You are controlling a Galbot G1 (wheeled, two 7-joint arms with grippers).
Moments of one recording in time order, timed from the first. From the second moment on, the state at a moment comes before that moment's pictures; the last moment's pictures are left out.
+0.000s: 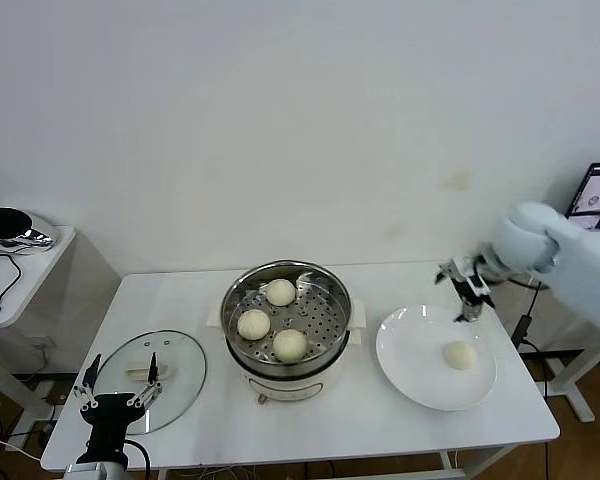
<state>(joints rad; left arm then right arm) 1.77 -1.30 -0.66 -2.20 -0.07 0.00 -0.24 0.19 0.51 -0.87 1.47 -0.13 -0.20 -1.13</state>
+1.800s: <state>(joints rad) 1.79 -1.32 -0.66 -2.22 -0.06 0.00 -0.24 -0.13 0.64 -0.61 1.24 -0.29 -0.19 -1.12</state>
